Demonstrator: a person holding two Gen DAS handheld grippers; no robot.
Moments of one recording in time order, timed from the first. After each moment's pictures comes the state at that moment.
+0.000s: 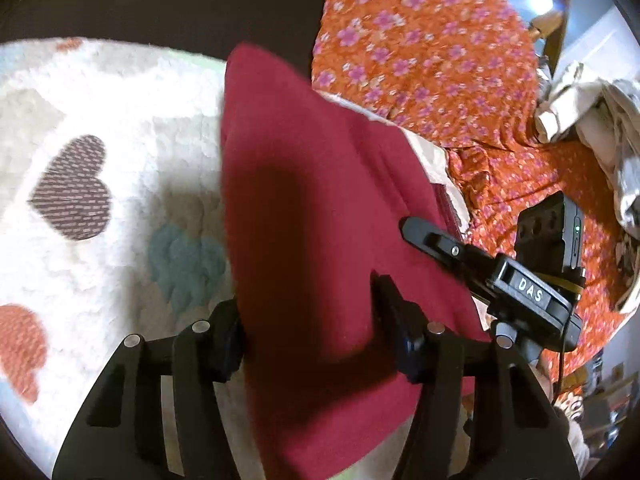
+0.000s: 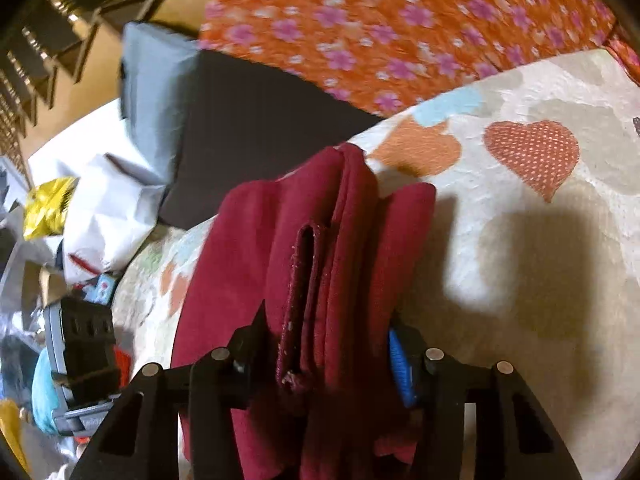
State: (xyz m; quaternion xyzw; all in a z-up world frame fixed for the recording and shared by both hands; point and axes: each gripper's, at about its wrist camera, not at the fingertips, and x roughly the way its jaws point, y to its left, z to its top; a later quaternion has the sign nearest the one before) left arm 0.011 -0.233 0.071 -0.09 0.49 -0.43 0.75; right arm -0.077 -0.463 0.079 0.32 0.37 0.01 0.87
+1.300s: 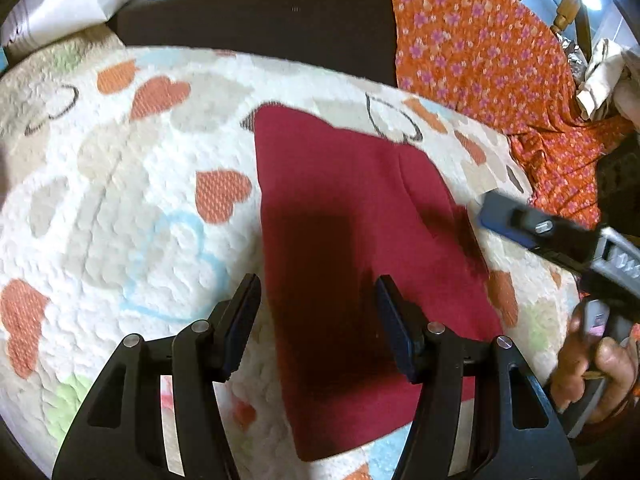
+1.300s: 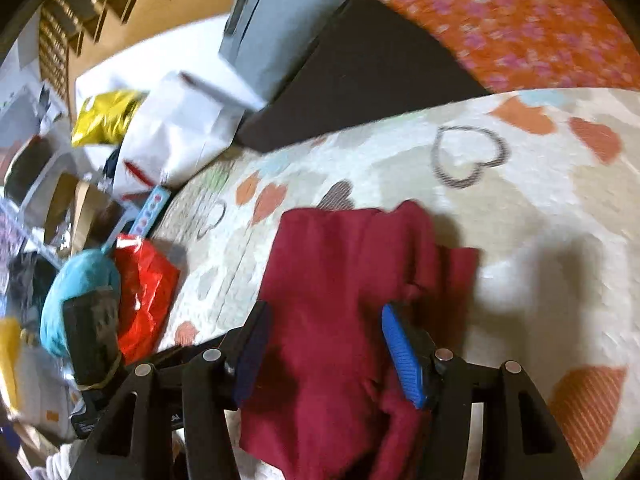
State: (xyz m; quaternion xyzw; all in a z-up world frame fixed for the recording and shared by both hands) left arm -0.102 -0.096 0.087 -0.02 0.47 -0.29 0.83; right arm -0.120 -0.312 0.119 0.25 0.42 0.11 0.87
